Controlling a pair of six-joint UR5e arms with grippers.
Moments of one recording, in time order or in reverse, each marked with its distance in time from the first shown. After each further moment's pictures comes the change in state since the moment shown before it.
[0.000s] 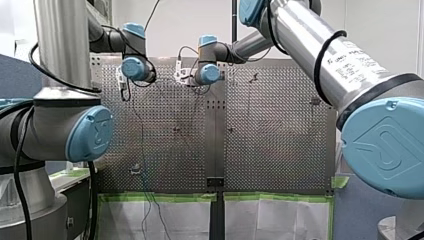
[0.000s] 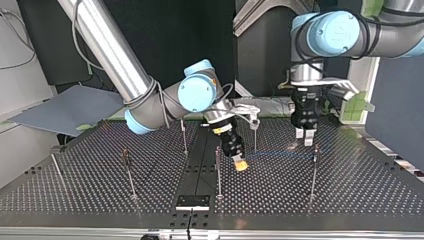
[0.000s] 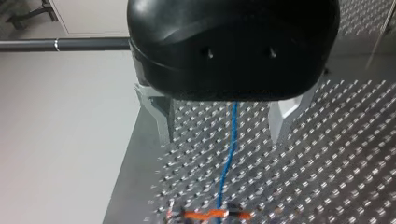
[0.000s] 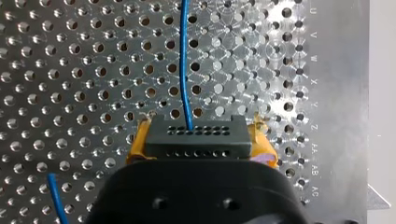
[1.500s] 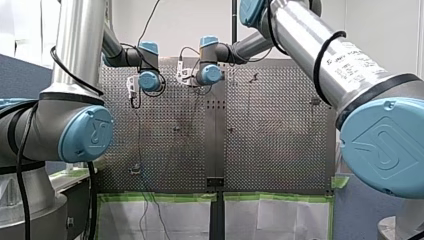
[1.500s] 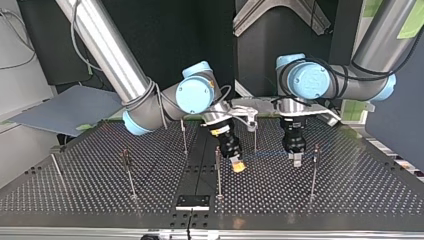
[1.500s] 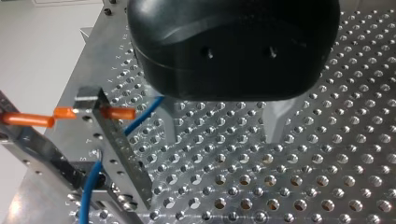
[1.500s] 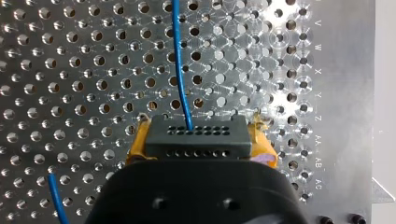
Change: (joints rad) left arm -0.040 -0.253 0.180 0.053 -0.102 0.051; right arm -0.009 0.002 0.000 -0.001 0.000 0.000
